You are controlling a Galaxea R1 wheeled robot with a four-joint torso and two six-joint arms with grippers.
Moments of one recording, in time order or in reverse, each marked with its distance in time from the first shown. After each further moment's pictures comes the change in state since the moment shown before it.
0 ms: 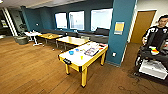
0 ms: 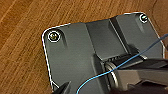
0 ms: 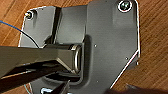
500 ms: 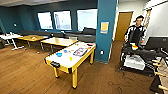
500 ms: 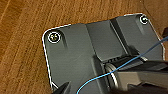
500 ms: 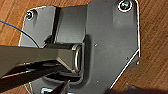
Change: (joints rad) left arm -0.001 0.001 0.000 -0.008 -0.002 0.000; right arm -0.001 0.001 0.000 0.000 0.000 0.000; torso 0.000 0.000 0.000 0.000
